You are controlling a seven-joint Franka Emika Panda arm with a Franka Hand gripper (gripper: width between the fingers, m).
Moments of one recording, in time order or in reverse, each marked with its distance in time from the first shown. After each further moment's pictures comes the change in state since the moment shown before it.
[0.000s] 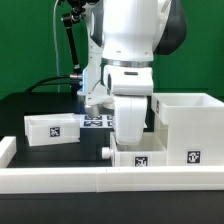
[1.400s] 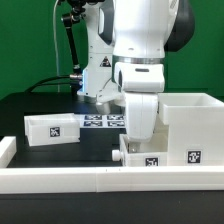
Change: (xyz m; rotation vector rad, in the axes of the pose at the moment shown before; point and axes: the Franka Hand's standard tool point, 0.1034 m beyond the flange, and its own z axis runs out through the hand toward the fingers) arm 0.017 0.003 -0.014 0.004 0.010 0.031
